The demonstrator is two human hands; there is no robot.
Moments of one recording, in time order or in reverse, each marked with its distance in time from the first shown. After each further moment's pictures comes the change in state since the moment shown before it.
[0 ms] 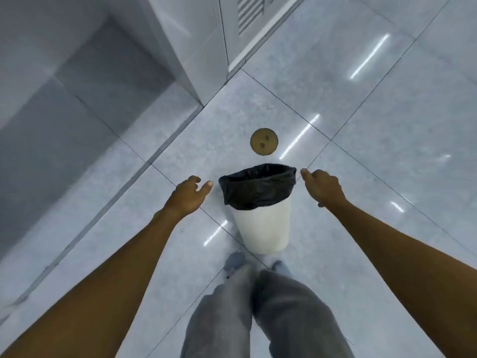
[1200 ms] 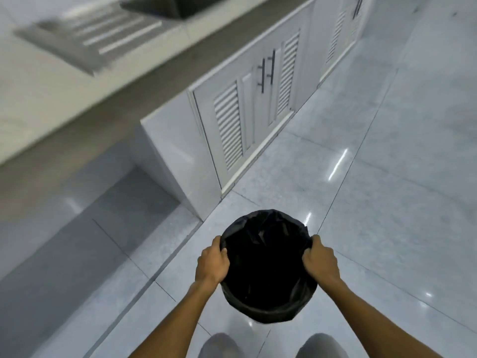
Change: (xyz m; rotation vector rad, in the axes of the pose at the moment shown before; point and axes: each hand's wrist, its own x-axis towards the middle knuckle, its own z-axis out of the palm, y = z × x) left_hand -0.051 0.139 -0.024 0.141 0.337 0.329; right_hand -0.059 -0.034 -0.088 0.107 0.322 -0.171
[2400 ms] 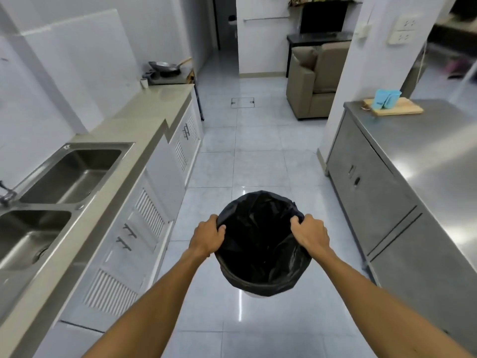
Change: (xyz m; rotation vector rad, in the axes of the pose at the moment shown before) left_hand -0.099 0.728 -0.189 0.157 -0.195 0.702; right_hand -0.037 0.031 -0.708 0.246 0.516 0.373
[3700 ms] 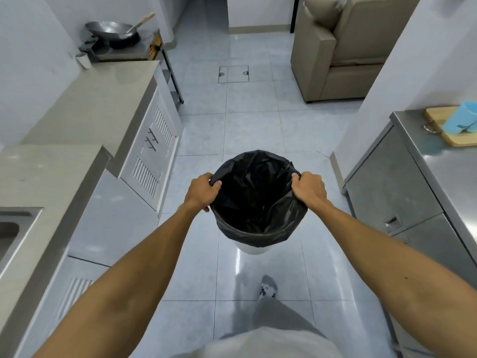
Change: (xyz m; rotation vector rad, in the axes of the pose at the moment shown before) left_hand 0.752 0.136 -0.024 -0.110 -0.104 -0.079; right_hand 0.727 -0.236 0.029 -0.103 -0.042 -0.026
